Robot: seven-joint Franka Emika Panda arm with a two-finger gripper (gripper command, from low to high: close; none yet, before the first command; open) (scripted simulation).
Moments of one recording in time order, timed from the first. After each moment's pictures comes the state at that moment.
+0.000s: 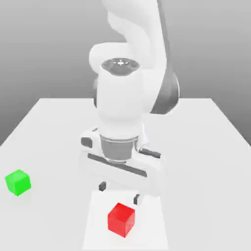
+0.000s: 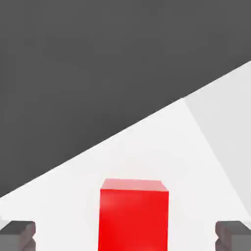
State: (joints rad) arm -0.14 0.16 0.11 -2.61 -0.05 2.78 1.34
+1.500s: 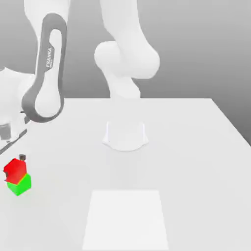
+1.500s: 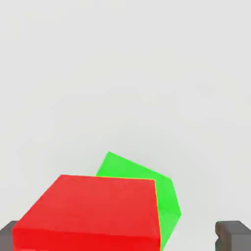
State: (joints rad) arm -0.69 0.10 -0.18 -2.63 0.05 2.73 1.67
